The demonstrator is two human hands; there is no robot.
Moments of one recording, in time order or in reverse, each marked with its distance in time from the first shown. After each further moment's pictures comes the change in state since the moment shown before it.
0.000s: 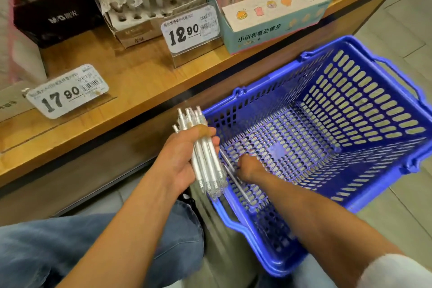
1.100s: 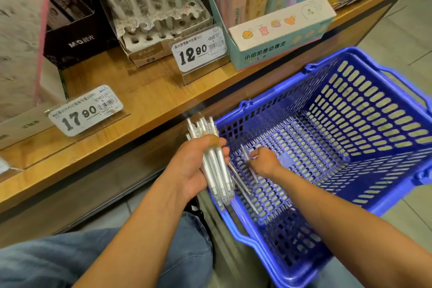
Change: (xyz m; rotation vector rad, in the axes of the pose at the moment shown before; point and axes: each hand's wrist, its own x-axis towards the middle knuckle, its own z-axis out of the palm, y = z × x) left_hand -0.003 0.011 0.005 0.060 -0.014 -0.067; right_hand -0.019 -0.007 -0.053 0.366 0.145 0.003
